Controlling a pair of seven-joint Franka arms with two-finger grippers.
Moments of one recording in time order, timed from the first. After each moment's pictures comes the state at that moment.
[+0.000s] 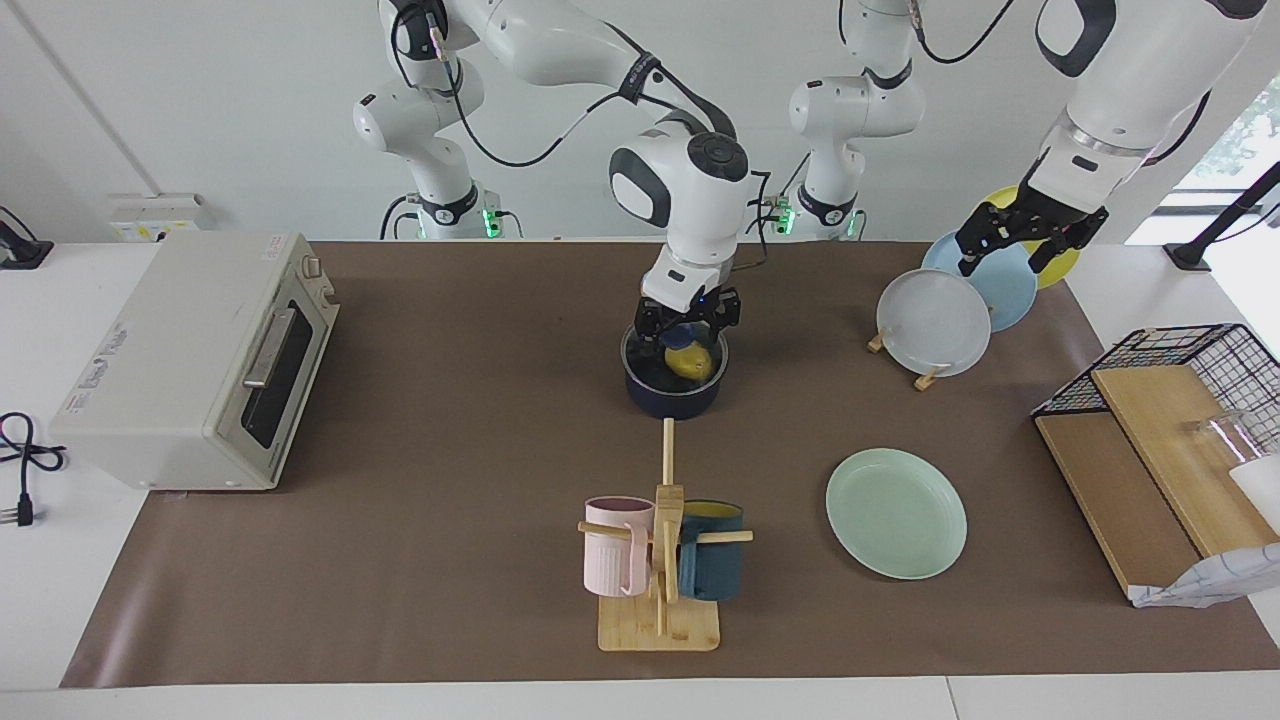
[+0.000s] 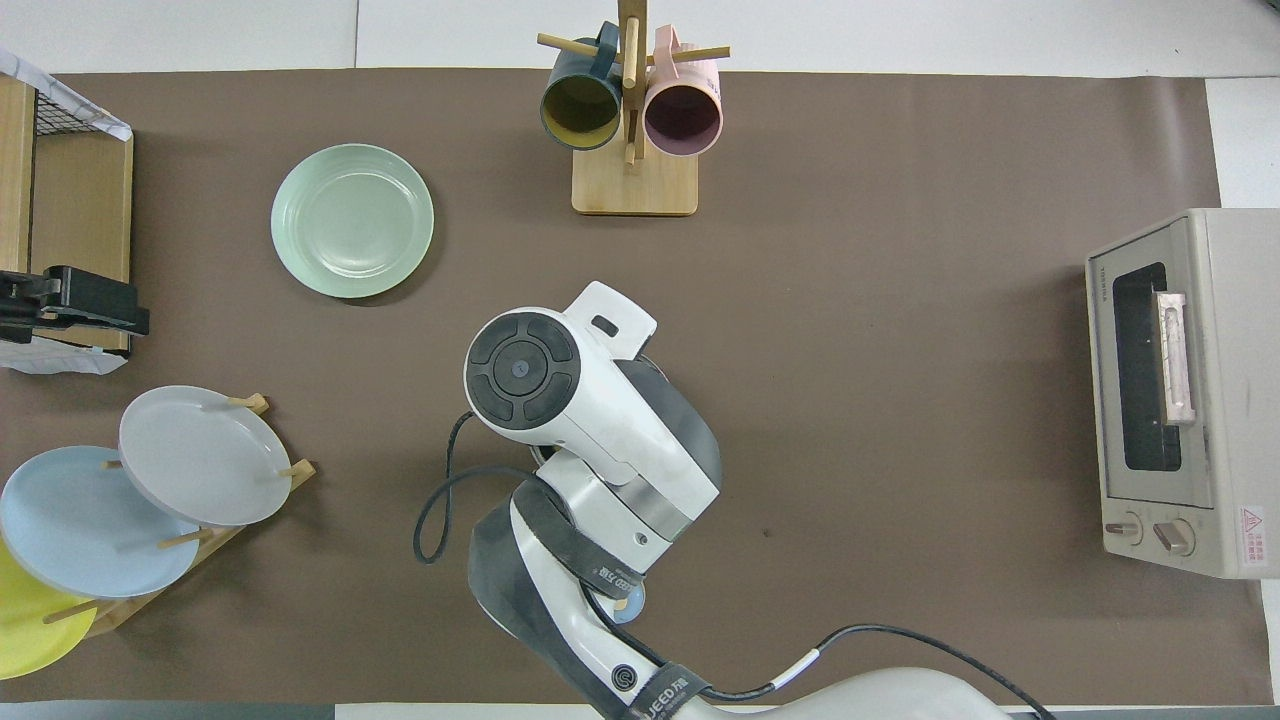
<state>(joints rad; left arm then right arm) -0.06 -0.04 0.00 -1.62 -0.01 1.55 -0.04 0.75 0.41 -0.01 -1.56 -0.04 1.95 0.61</state>
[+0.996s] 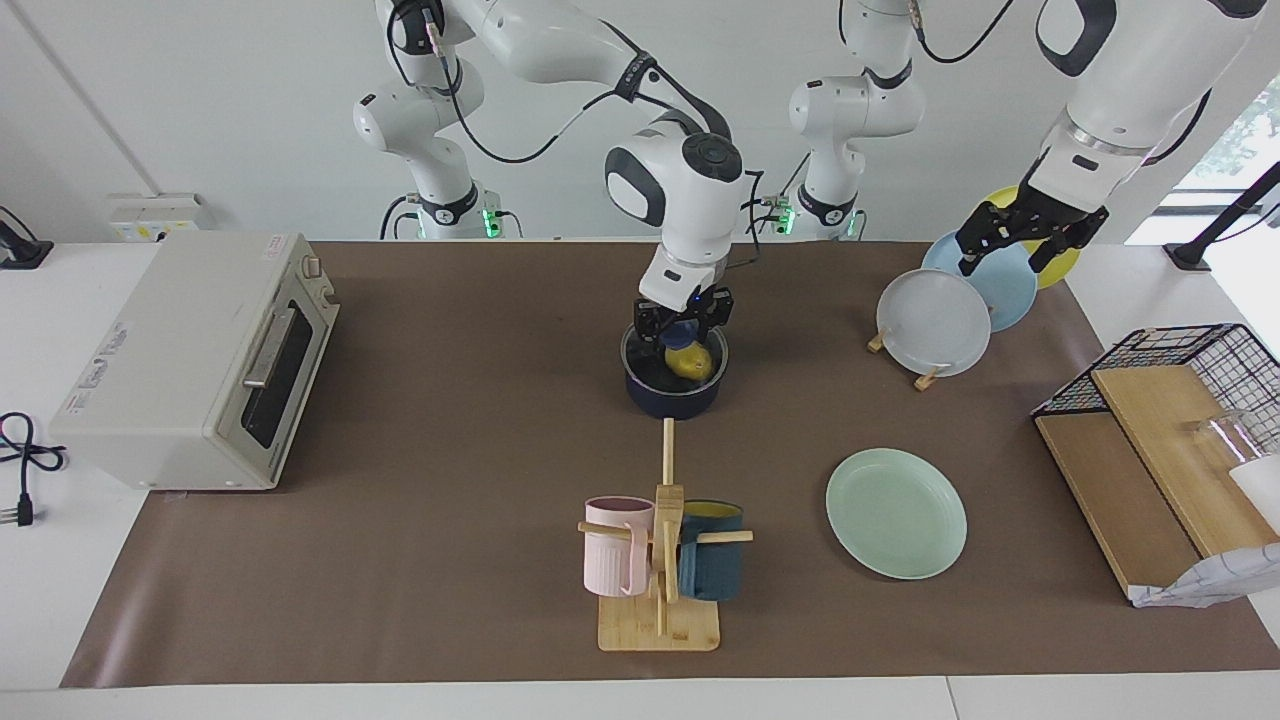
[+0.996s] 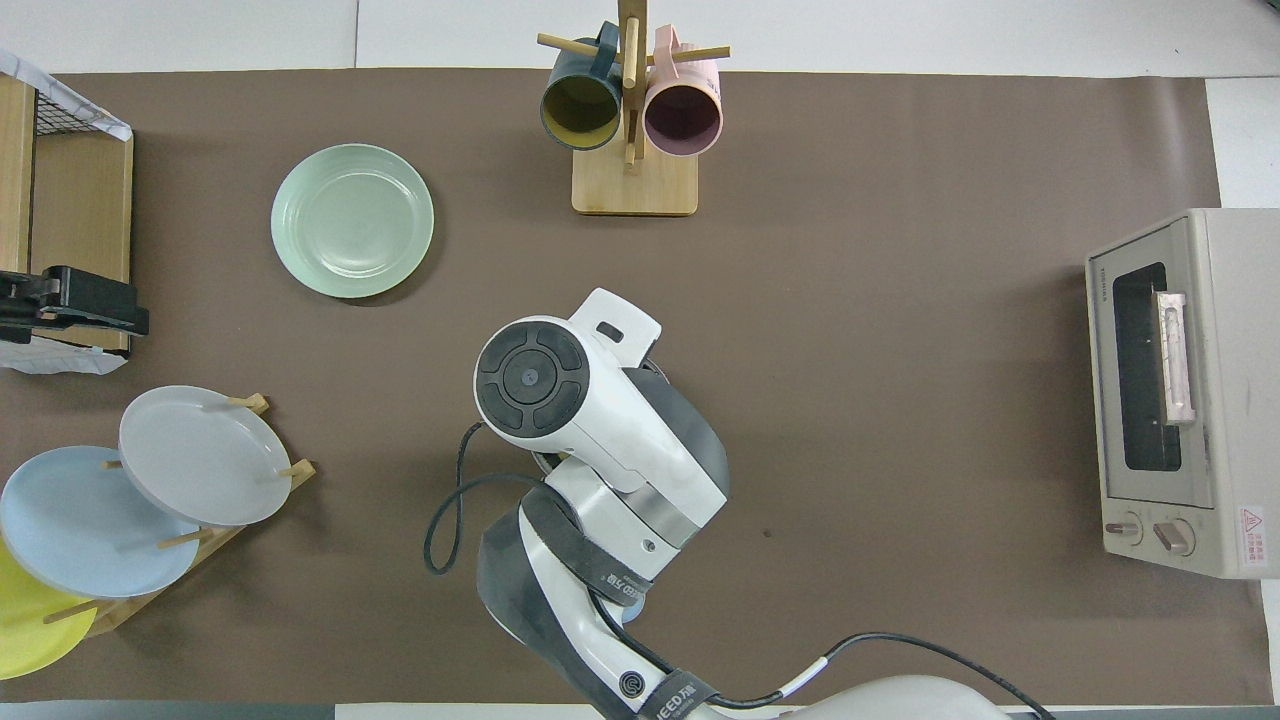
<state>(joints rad) -0.06 -0.04 0.00 -1.62 -0.01 1.55 -0.04 0.75 0.40 -0.01 -1.59 -0.04 1.96 0.57</state>
